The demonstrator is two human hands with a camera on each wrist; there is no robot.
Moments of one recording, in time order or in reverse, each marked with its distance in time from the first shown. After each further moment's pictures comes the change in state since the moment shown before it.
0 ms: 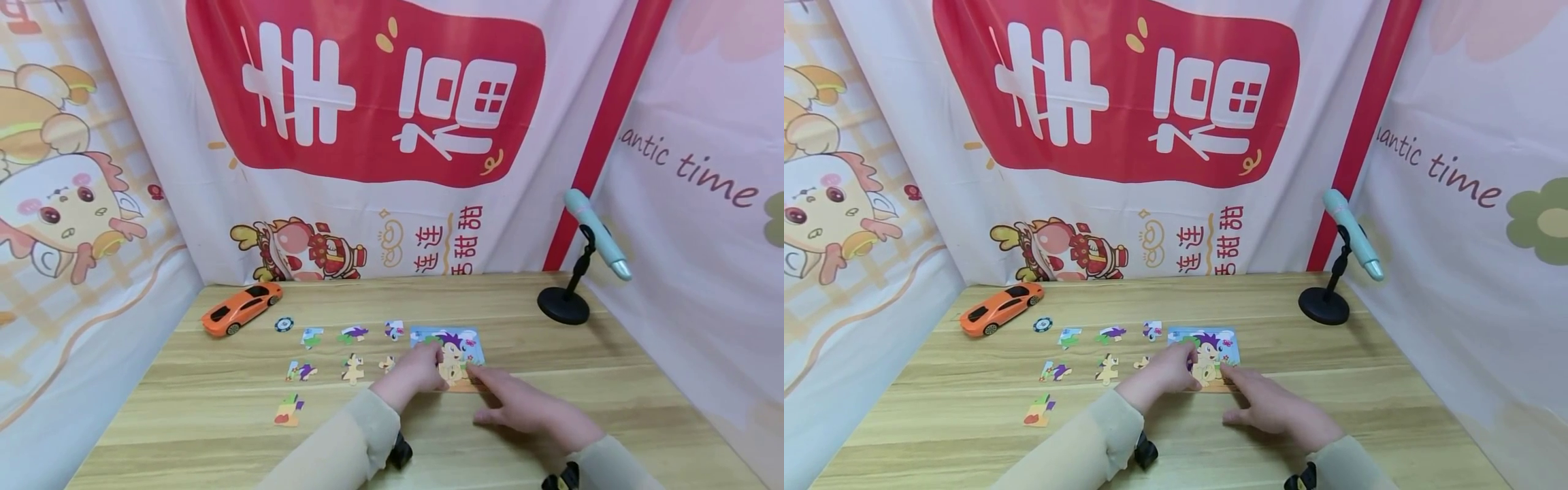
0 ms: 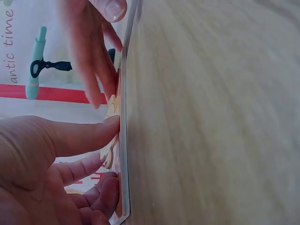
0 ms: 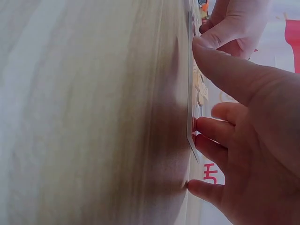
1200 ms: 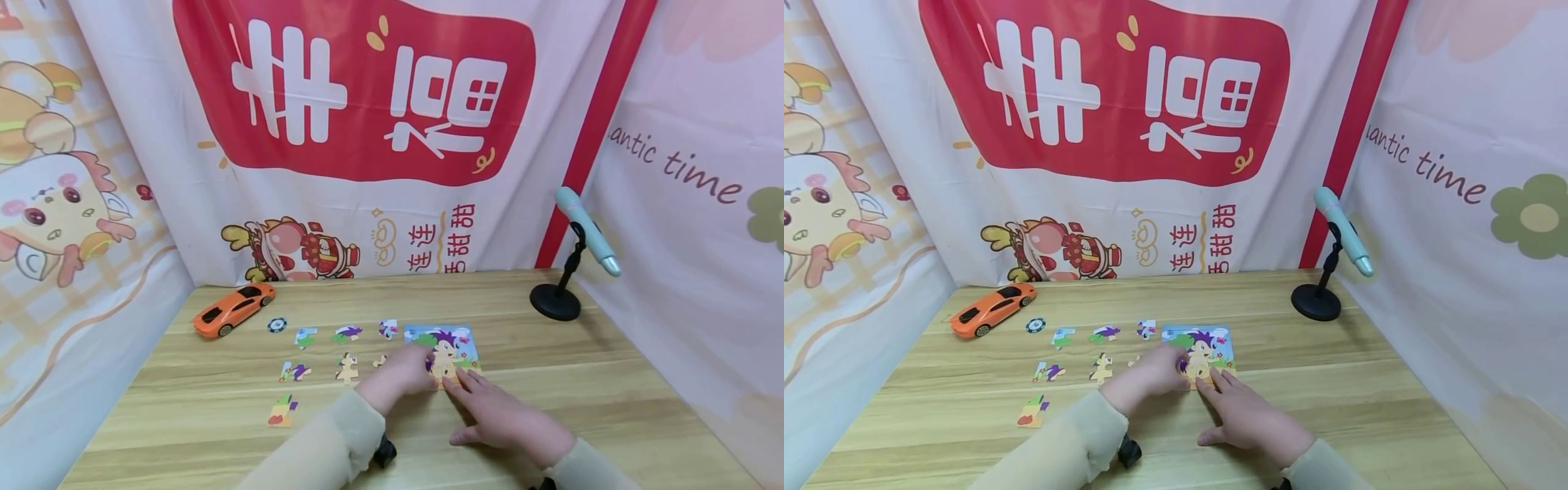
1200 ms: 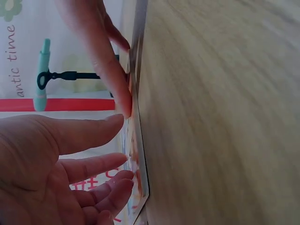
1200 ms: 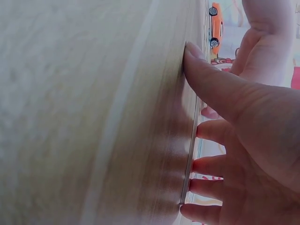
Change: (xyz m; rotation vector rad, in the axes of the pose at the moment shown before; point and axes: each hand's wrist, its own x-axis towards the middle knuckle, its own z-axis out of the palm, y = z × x) left_hand -0.012 -0.002 -0.010 0.136 -0.022 0.072; right_hand -0.002 -0.041 0.022 -0.210 -0.065 0.030
